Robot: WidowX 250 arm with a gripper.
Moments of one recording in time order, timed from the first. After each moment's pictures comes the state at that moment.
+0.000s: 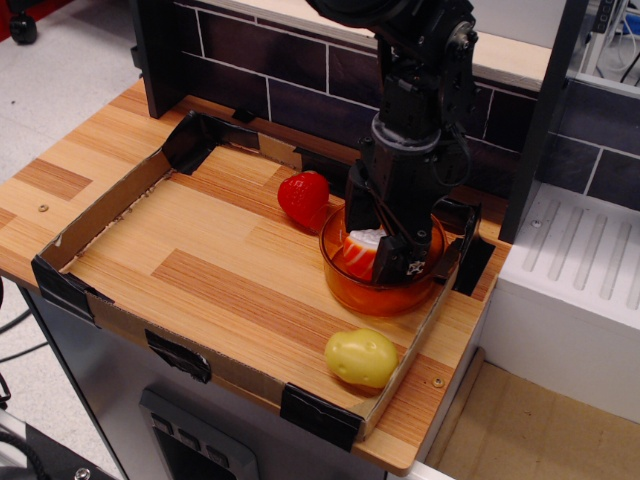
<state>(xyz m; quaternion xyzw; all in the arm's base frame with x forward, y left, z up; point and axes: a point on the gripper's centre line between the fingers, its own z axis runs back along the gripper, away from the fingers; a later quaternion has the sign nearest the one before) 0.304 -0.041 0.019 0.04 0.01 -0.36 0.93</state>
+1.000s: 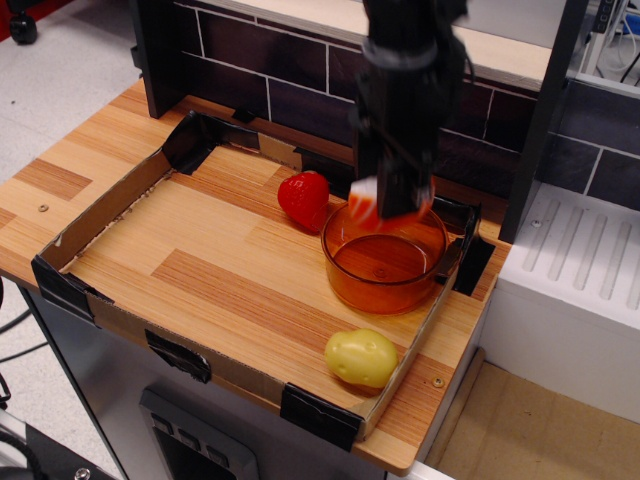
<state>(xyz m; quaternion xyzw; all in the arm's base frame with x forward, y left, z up) 0.311 -0.031 0.088 -0.01 -0.05 -0.33 0.94</state>
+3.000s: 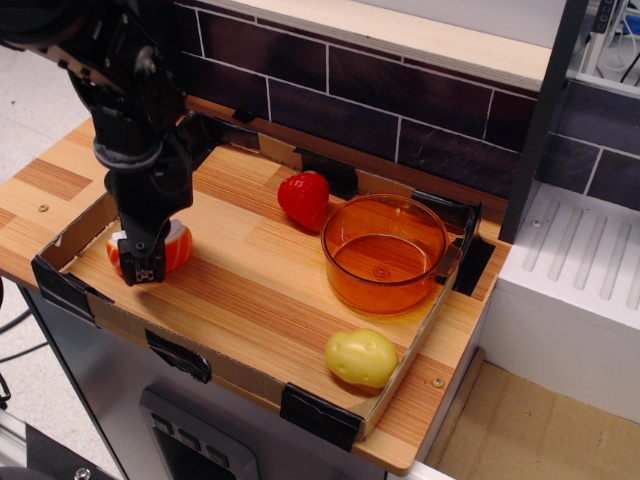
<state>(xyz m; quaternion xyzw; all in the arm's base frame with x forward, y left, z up) 0.233 0.116 0.016 0.09 -0.01 -0.38 0.92</state>
